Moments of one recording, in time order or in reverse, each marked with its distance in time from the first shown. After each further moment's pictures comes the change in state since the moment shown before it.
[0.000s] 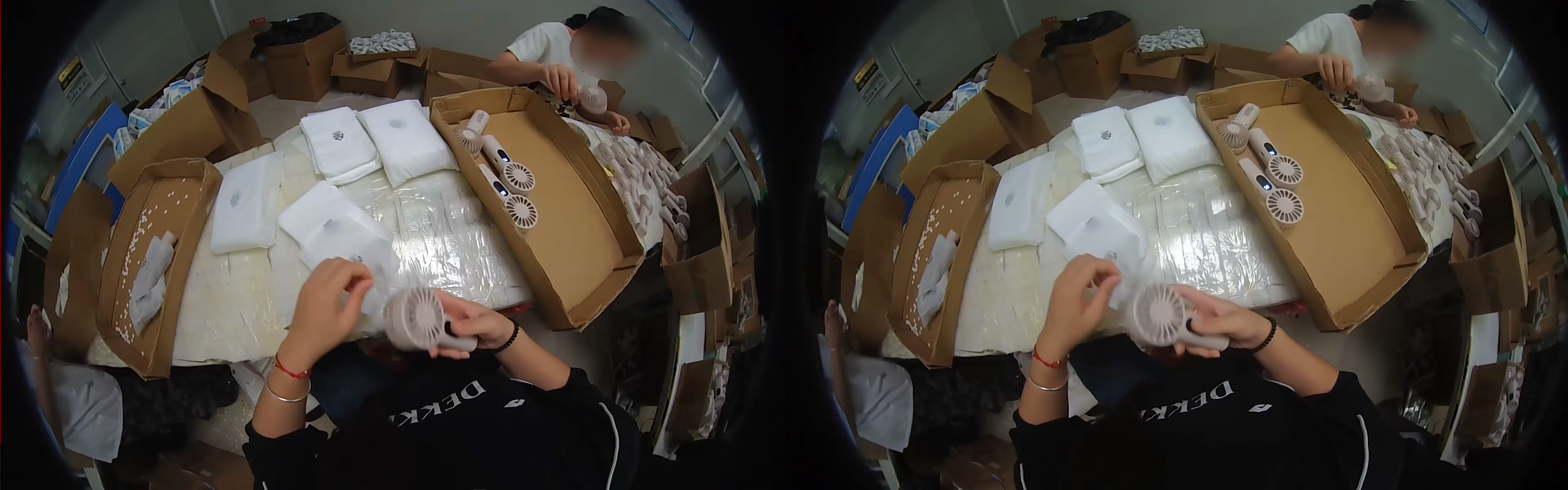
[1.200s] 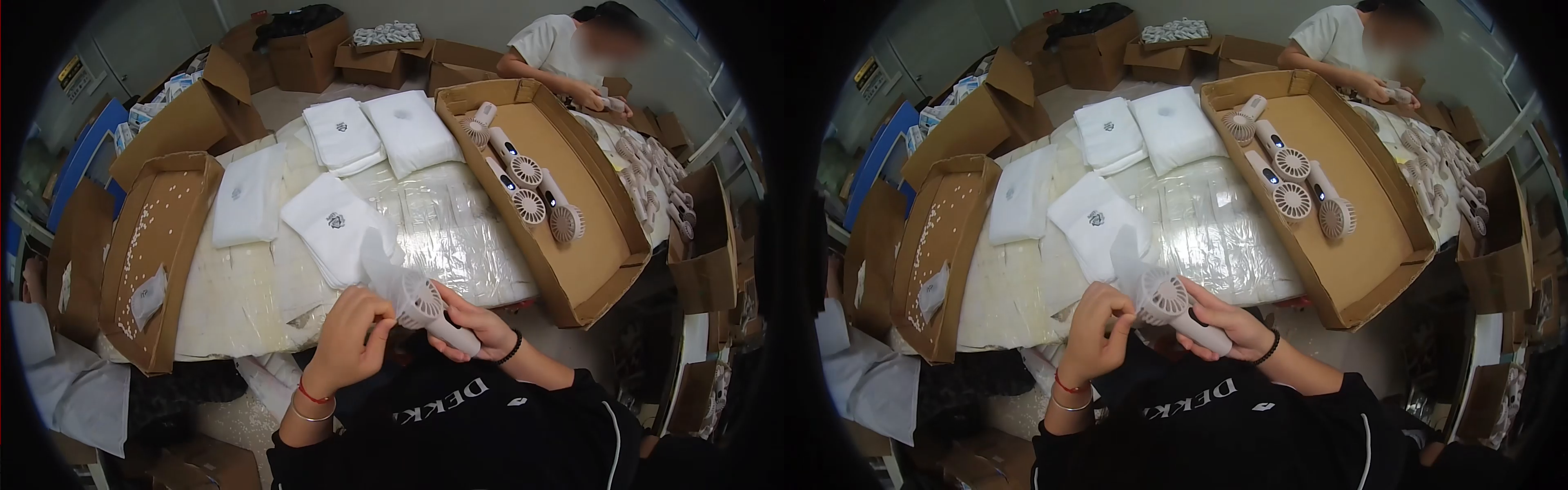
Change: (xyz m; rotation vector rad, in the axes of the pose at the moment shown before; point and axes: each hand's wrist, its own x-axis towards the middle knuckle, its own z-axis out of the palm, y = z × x) left_hand -0.028 0.017 0.017 -0.164 0.001 0.146; right_hand -0.005 0.016 0.008 0.113 0.081 0.023
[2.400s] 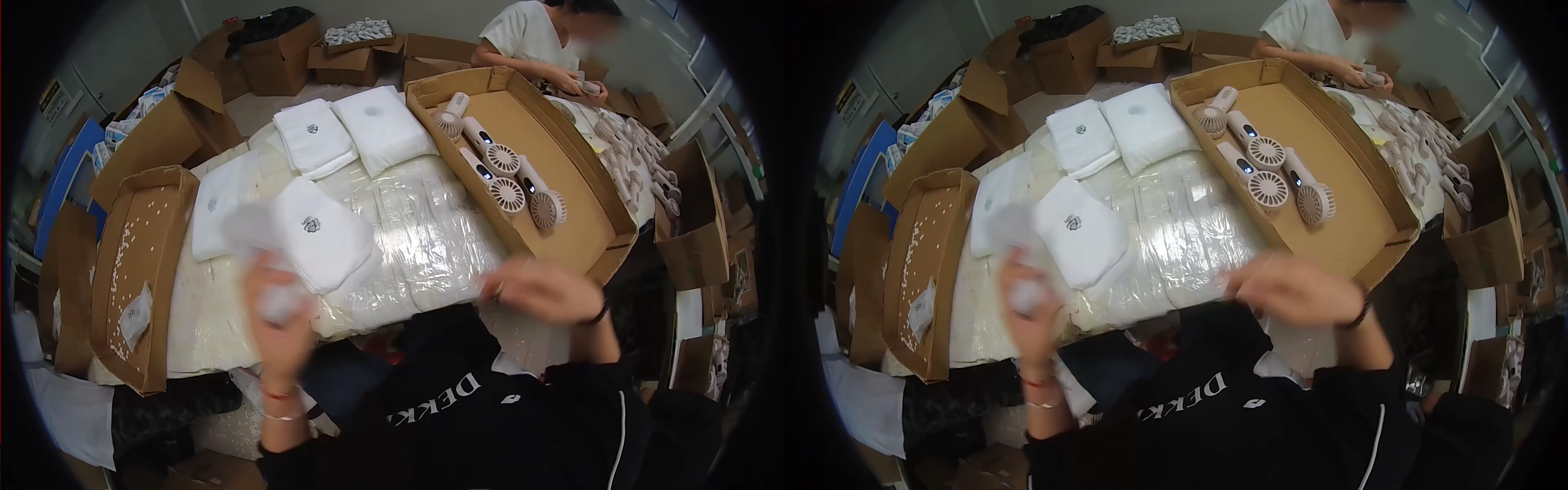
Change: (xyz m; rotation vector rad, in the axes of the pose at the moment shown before) left_hand -0.003 -0.019 -0.030 0.068 0.450 -0.162; right_hand -0.070 -0.105 0.032 -1.534 0.158 -0.260
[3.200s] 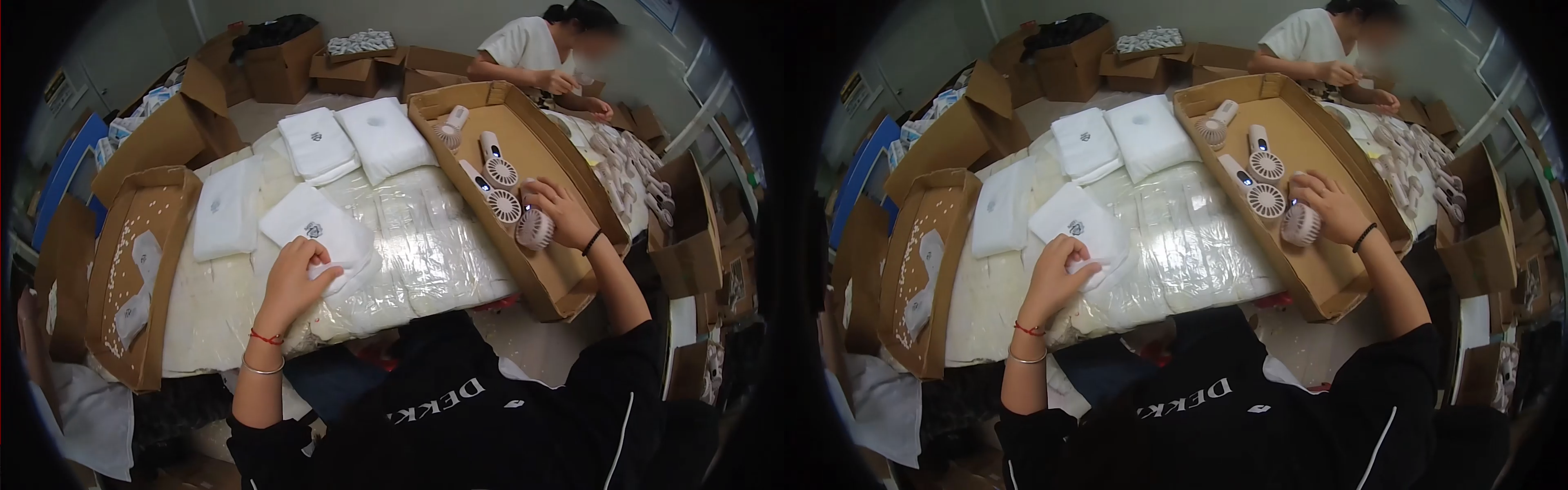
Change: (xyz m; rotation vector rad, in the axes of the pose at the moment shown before) left_hand 0.039 -0.052 0.021 0.295 -0.540 -0.103; right_hand -0.012 0.111 -0.095 -1.023 0.090 0.156
